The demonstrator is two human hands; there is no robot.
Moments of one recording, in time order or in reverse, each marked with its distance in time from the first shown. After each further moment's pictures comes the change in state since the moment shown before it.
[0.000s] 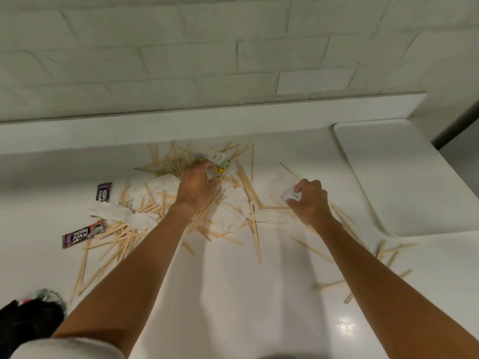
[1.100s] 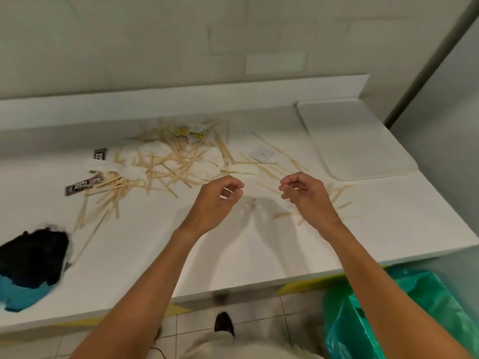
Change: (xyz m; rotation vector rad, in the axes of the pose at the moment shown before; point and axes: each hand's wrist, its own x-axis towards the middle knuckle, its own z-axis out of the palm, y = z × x) left_hand -0.223 0.121 0.001 -0.501 -0.192 0.083; right_hand -0.190 0.067 -0.065 0.739 -0.020 -0.158
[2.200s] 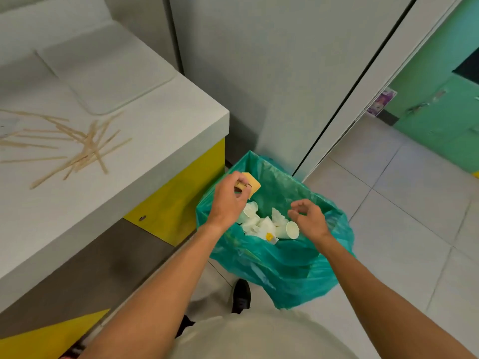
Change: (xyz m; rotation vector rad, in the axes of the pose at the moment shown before) left_hand -0.168 0.125 0.456 -0.088 -0.492 0.150; right_hand -0.350 0.274 -0.325 -0.060 0.648 0.662
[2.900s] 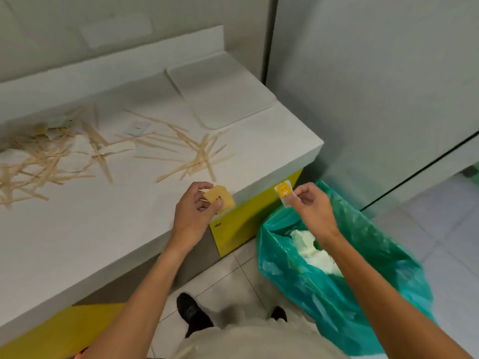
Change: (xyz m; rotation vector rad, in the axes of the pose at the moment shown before) left_hand -0.070 -0.042 -0.265 -0.132 0.323 -0.174; right_hand -0.070 -0.185 0.152 0.205 -0.216 -0.390
